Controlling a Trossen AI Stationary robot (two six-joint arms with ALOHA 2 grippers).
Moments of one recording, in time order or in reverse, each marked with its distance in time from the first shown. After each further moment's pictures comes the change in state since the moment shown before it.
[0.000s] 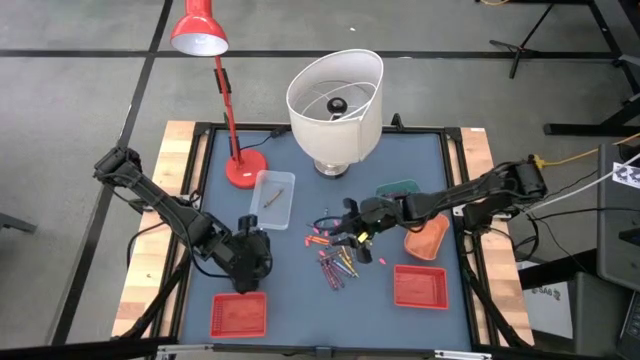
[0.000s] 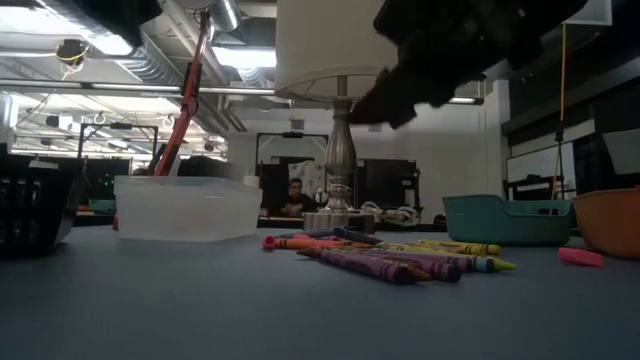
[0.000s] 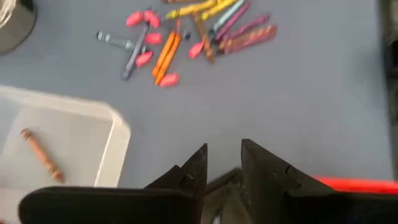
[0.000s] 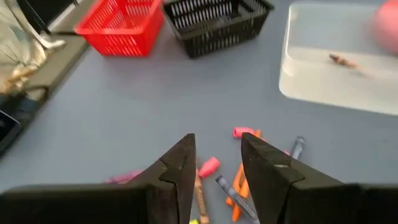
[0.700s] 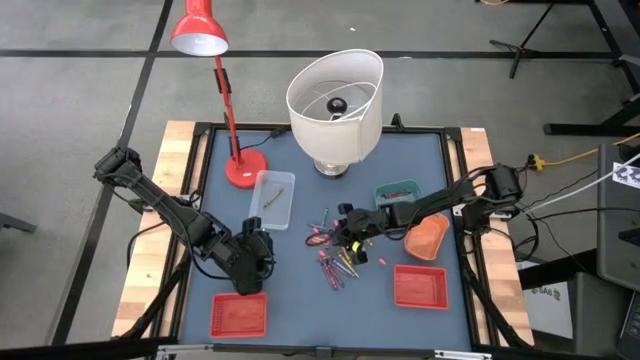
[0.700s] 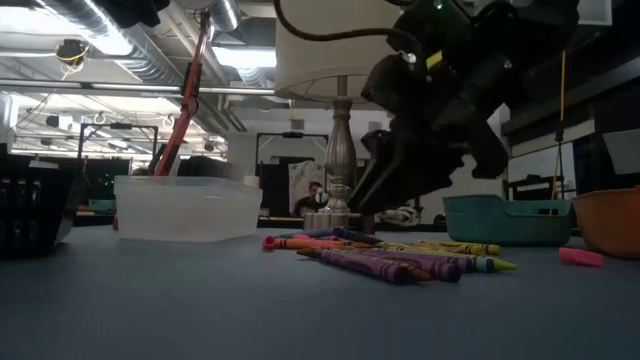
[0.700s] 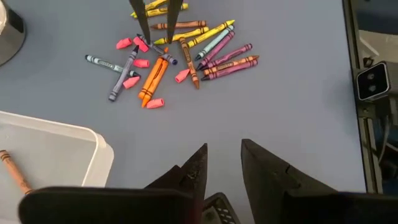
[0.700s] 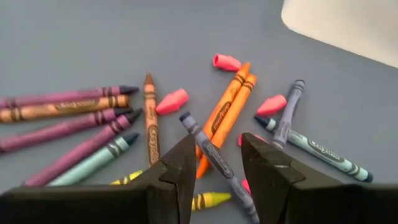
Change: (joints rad) left arm 0.000 0.000 0.000 0.093 -0.010 -0.002; right arm 0.000 0.189 0.000 -0.002 0.115 -0.206
